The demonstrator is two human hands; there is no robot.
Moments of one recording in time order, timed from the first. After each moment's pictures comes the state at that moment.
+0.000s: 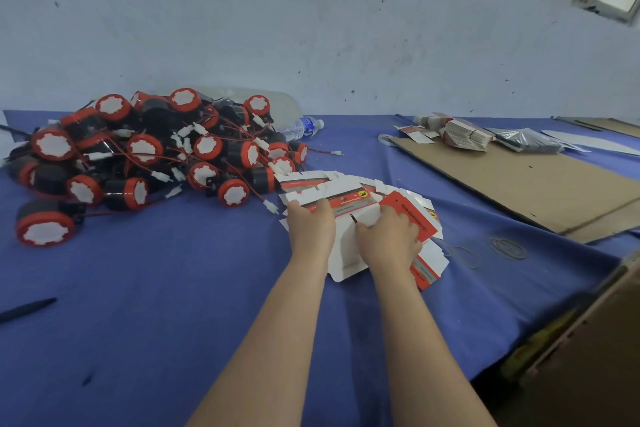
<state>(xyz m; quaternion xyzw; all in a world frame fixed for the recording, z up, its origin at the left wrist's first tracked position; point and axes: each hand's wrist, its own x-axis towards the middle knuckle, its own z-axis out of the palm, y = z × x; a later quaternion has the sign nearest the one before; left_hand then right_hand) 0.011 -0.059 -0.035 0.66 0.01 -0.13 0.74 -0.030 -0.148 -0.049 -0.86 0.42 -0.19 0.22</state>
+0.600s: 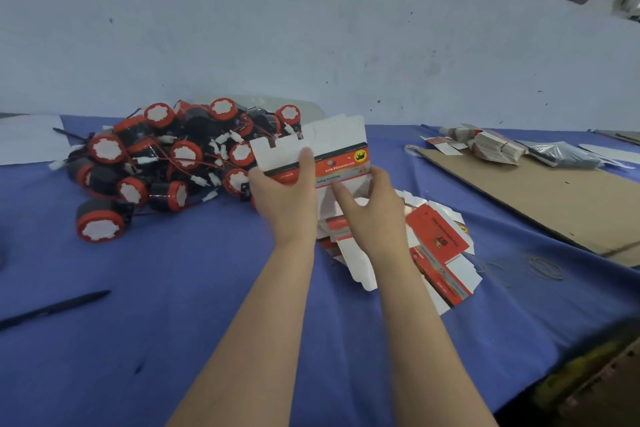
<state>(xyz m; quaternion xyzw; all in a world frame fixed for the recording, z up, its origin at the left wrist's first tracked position) 0.033 -0.002 0.003 0.58 0.02 0.16 0.80 -0.013 -0.087 -0.007 -0.83 0.14 -0.35 0.40</state>
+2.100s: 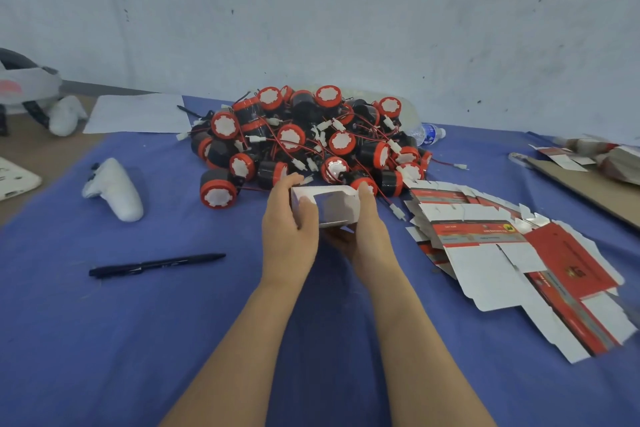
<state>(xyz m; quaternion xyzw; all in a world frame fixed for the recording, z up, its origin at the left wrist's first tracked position) 0.053 0.127 -0.078 0.73 -0.09 0.23 0.64 0.063 0.022 -0.076 -0.56 0.18 -0.05 0.81</state>
